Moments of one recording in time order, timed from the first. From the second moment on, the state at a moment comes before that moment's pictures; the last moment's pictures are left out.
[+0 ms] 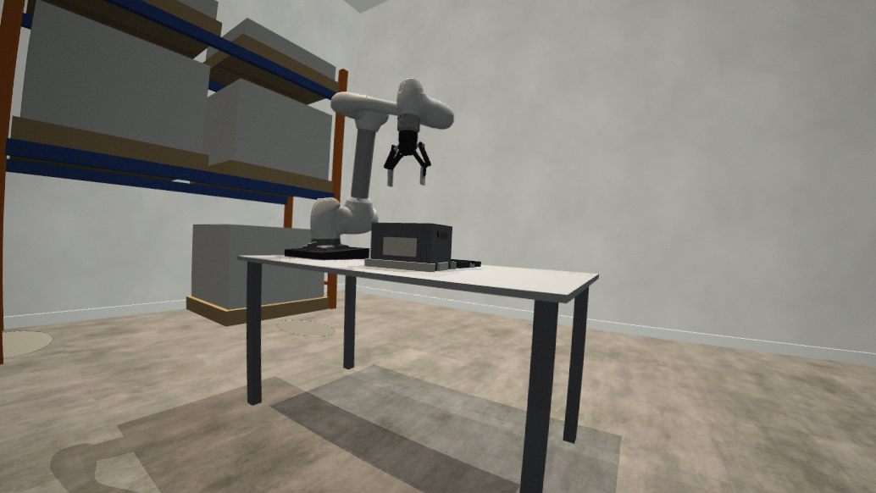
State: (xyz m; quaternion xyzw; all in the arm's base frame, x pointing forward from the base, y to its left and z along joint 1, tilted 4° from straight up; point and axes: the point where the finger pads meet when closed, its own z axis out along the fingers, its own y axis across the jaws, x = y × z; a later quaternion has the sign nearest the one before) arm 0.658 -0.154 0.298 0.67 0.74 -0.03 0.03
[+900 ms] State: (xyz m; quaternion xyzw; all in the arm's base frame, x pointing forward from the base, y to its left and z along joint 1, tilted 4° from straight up) arm 0.658 -0.159 0.226 0.67 0.74 -0.03 0.03
